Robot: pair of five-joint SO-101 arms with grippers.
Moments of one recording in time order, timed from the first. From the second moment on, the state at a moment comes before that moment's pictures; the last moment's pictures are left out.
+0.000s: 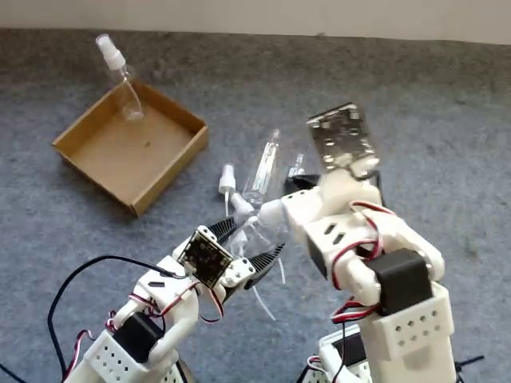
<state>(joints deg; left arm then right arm) 34.1 -103.6 96.0 32.1 1.4 -23.8 -53.4 21.9 75.9 6.3</state>
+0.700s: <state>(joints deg) 33.4 -103.6 96.0 32.1 1.4 -16.9 -52.8 22.0 69.3 6.4</state>
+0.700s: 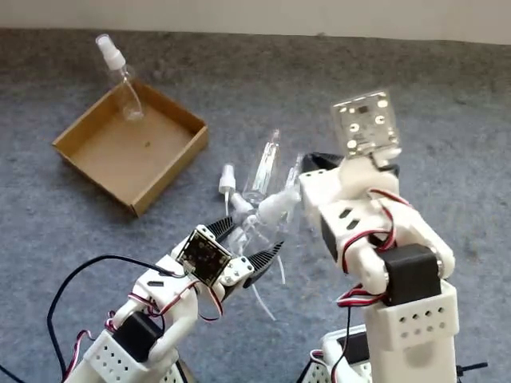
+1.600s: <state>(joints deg) 33.5 -103.6 96.0 32.1 1.4 -14.4 -52.8 22.0 86.8 6.4</state>
